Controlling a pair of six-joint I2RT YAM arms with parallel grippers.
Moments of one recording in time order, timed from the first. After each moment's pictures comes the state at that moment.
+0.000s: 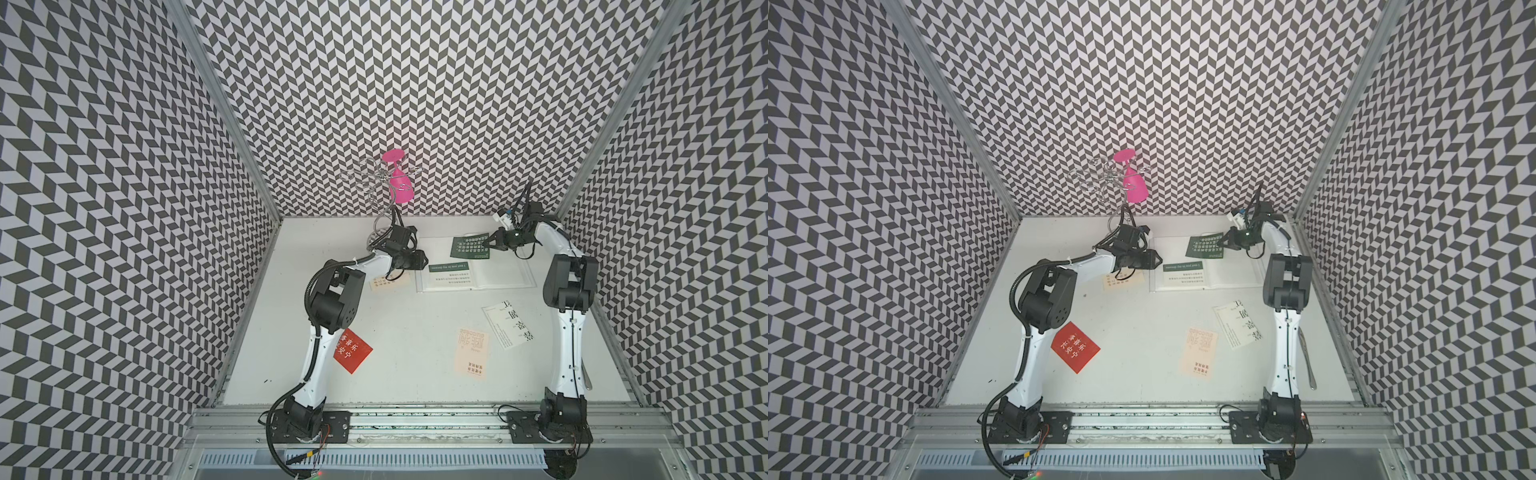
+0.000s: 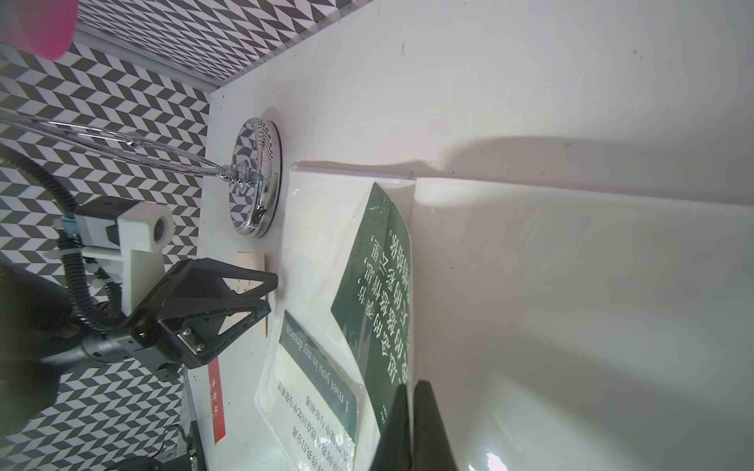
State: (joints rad) left arm -0.47 2.31 1.70 -0.20 0.31 -0.35; right arm -0.11 2.55 2.27 -0.94 -0.85 -0.11
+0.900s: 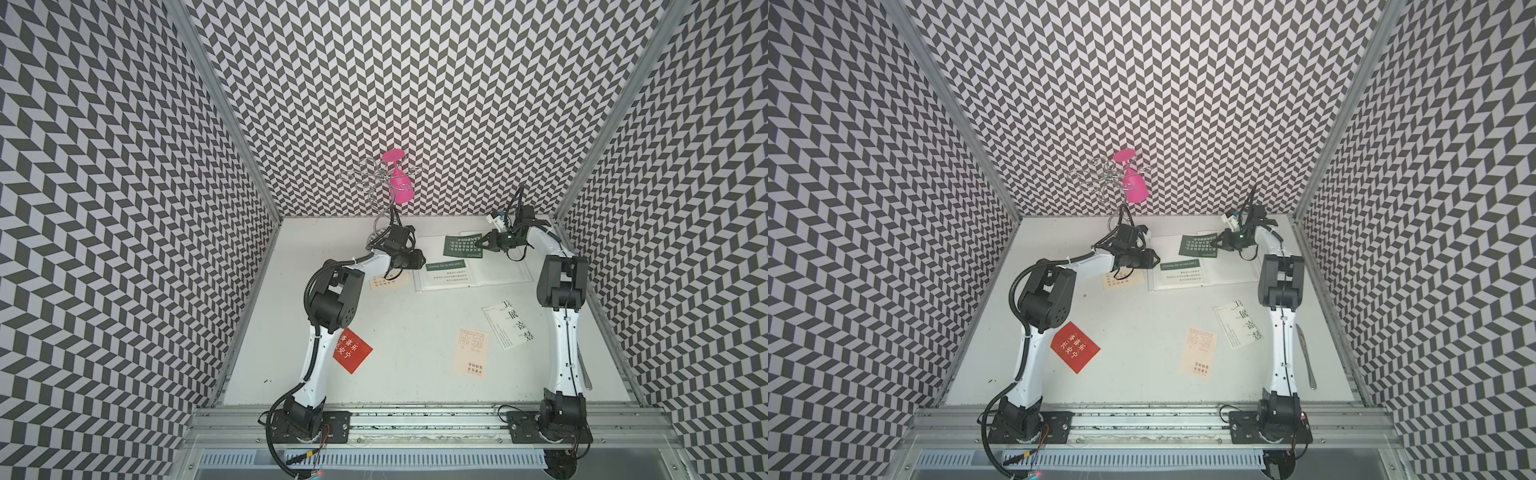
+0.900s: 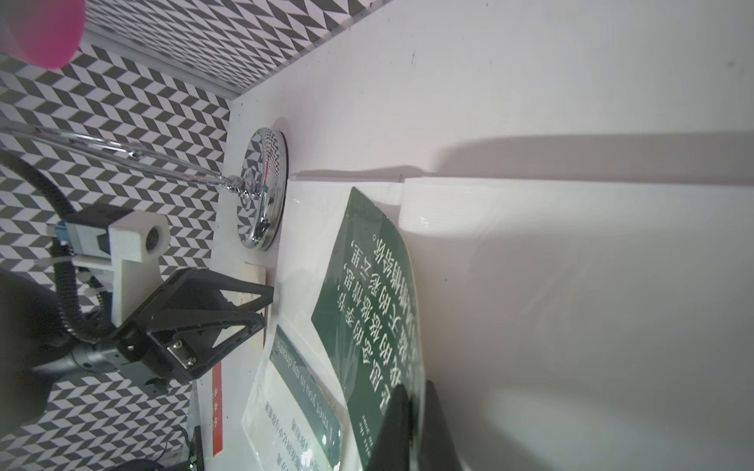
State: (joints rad) left arm -0.46 2.31 1.70 -0.21 0.31 -0.35; right arm -0.07 2.62 2.26 -0.78 -0.92 -0.04
